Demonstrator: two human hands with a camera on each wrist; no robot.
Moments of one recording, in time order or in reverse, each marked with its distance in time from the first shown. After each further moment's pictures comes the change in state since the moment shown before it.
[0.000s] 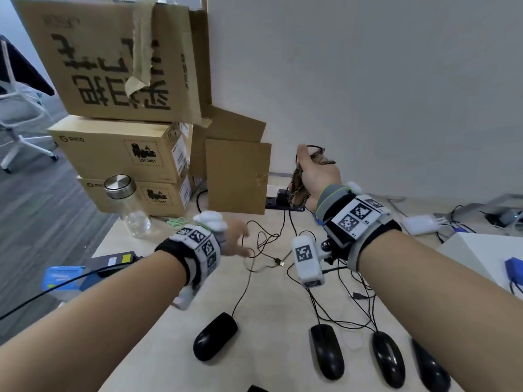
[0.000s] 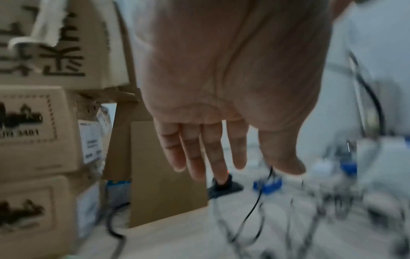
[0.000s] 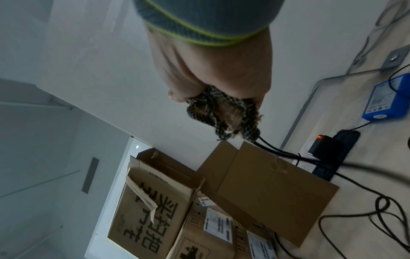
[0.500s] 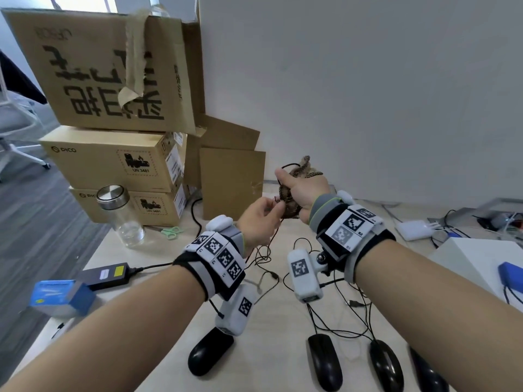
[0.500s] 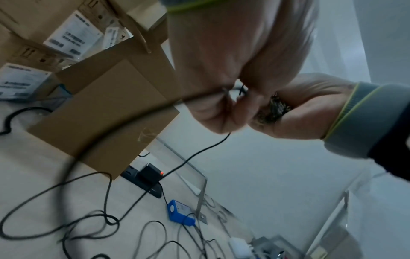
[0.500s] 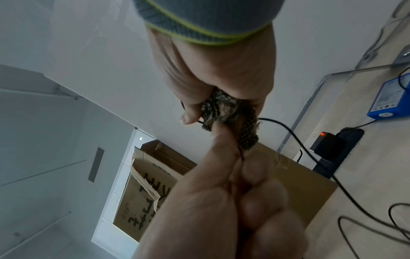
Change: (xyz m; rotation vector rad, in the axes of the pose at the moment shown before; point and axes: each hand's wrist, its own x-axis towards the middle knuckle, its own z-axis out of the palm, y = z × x) left_hand 0.005 0.071 -0.018 -1.342 0.386 0.155; right_hand 0.004 0.010 0.006 -0.097 -0.041 -0.041
